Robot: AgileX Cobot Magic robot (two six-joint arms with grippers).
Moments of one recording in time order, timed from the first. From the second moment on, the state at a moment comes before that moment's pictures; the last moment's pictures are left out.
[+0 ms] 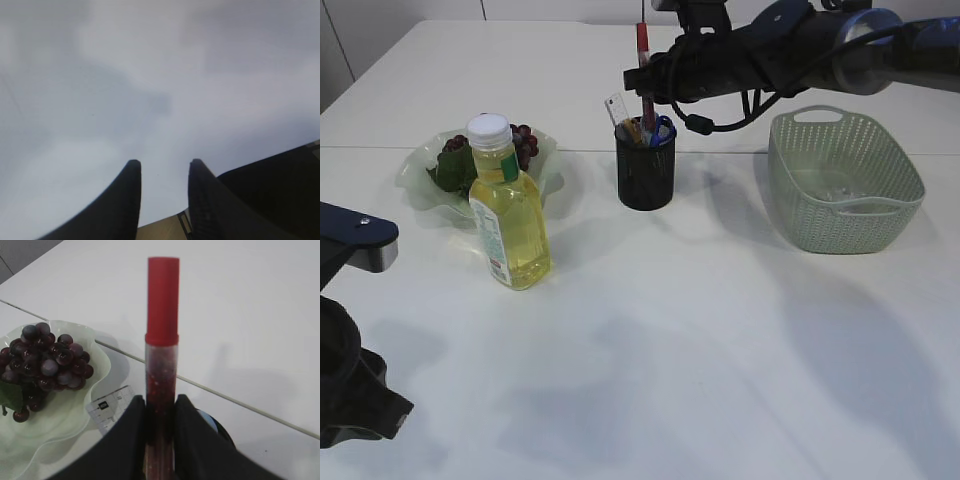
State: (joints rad) left arm -0.71 1.28 -0.72 0.11 0.85 -0.41; right arm 0.30 2.31 -1.96 0.91 0.33 -0.86
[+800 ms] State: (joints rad) left arm -0.71 1.28 -0.72 0.11 0.85 -0.41; right arm 0.30 2.24 -1.96 0.62 0.53 -0.57
